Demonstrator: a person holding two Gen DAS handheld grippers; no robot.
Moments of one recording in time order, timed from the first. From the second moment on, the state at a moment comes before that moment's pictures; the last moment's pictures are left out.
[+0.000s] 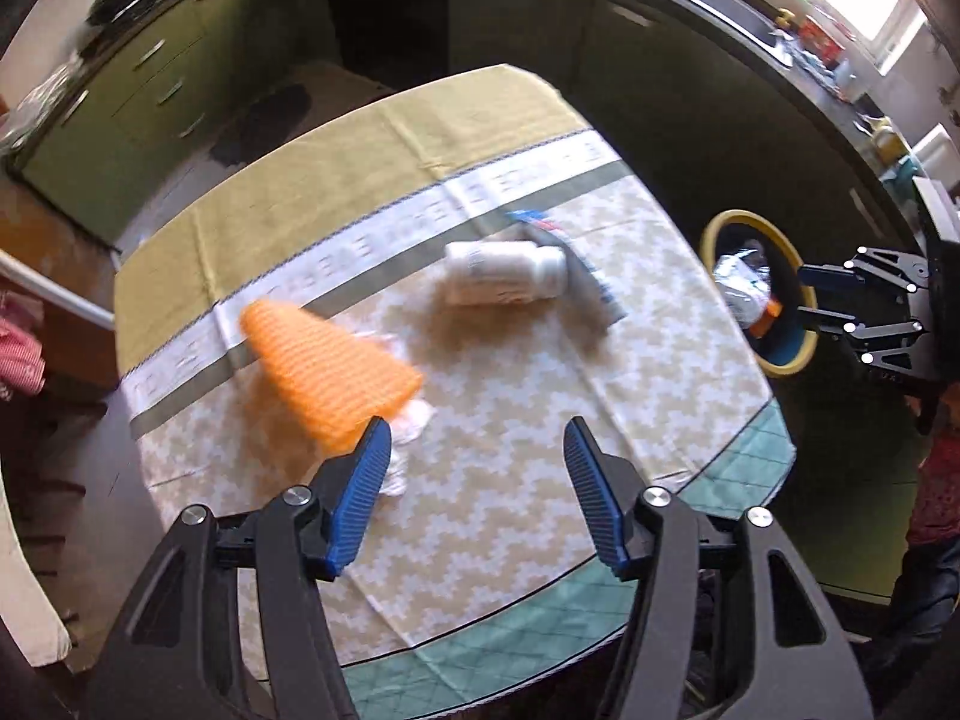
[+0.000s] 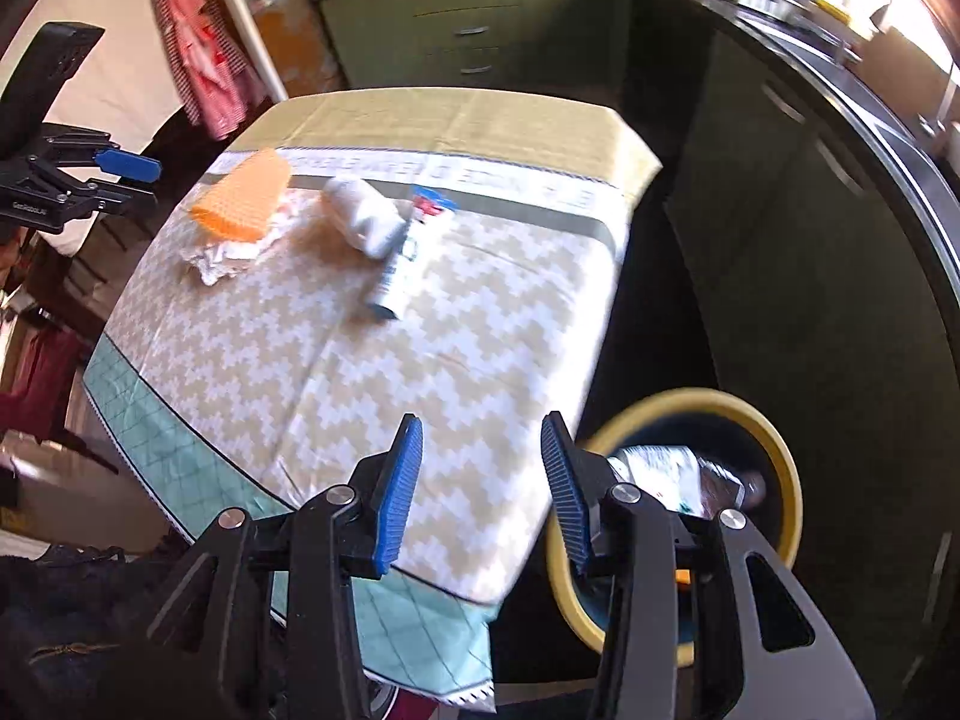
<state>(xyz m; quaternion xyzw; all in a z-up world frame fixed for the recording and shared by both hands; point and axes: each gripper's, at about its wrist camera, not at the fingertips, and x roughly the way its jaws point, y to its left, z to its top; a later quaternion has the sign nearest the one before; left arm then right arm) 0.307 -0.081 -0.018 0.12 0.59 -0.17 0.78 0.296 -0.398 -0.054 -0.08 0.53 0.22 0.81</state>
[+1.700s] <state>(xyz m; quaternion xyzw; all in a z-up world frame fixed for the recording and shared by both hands) 0.424 0.023 -0.021 -0.06 0.56 -0.11 0.82 0.424 -0.197 -0.121 -0.36 0.52 0.33 0.70</state>
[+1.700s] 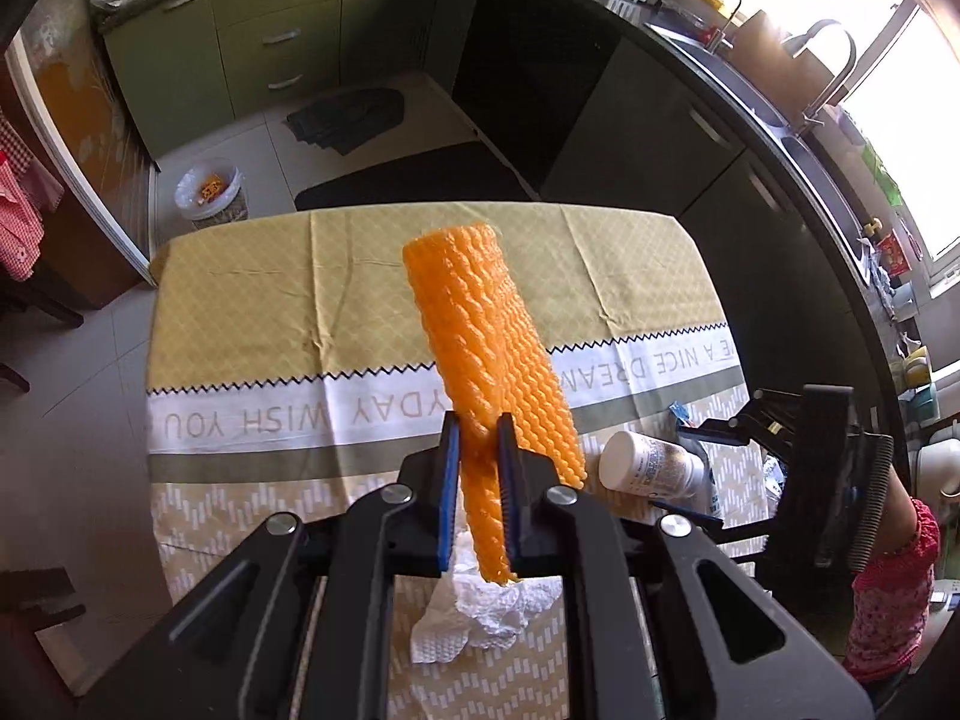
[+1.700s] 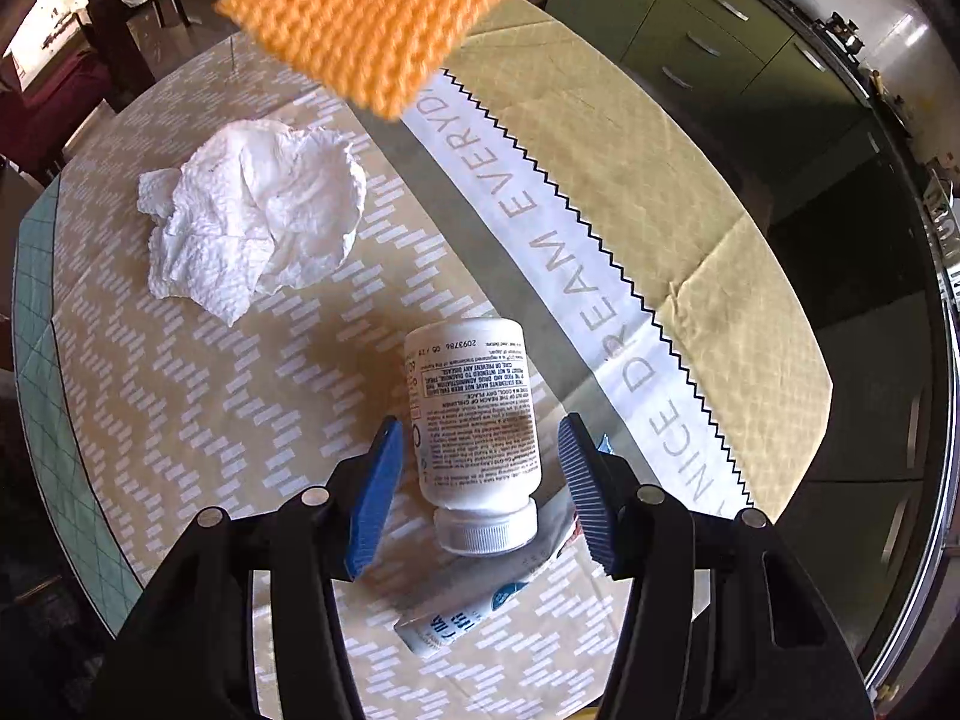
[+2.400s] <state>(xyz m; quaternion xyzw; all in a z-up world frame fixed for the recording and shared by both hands) 0.321 -0.030 0.028 0.00 0.52 -0.23 0.82 0.375 -0.308 -0.066 -0.19 0.51 0.28 0.79</state>
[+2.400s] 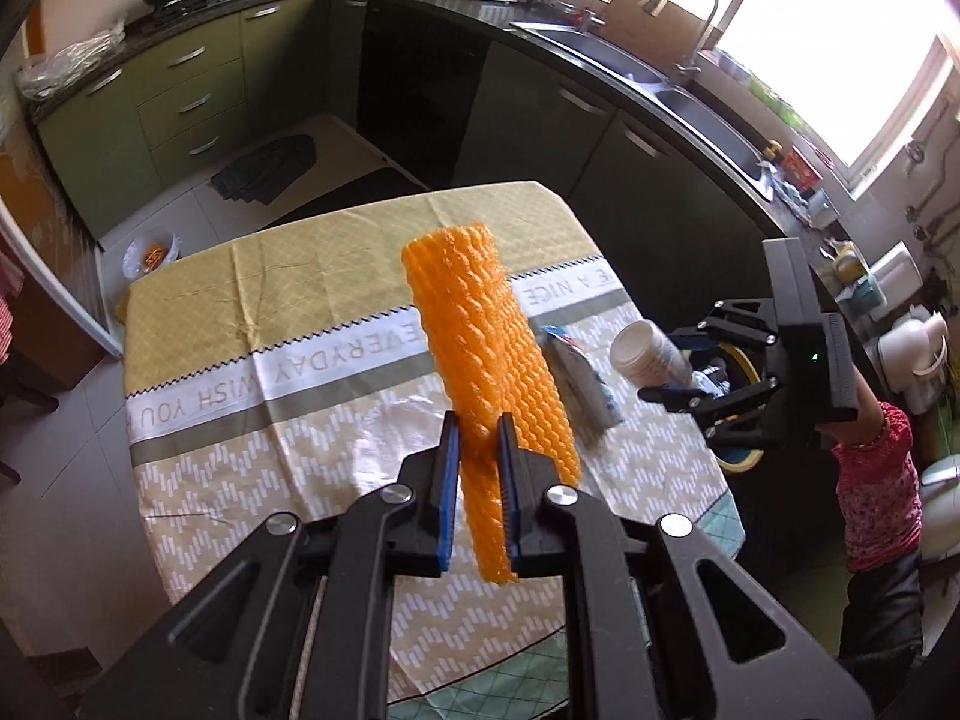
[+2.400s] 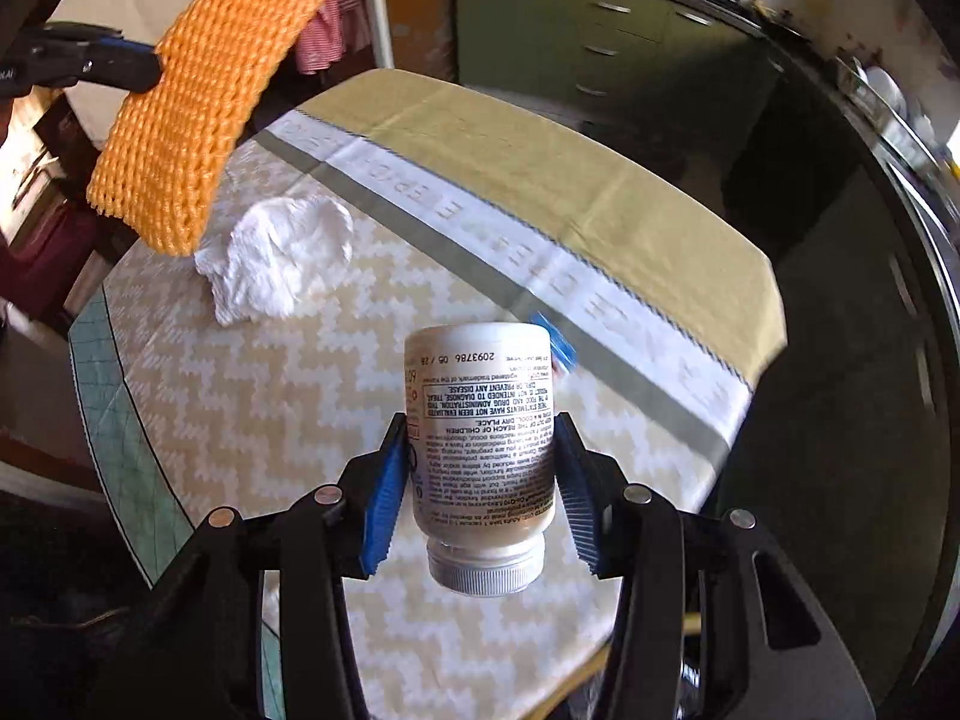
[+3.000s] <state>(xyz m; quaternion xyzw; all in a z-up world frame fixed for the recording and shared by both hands) 0.278 -0.270 -0.002 0.13 0.53 -0.38 0.74 0.248 -0.567 -0.142 -0.04 0.57 0.12 0.81</state>
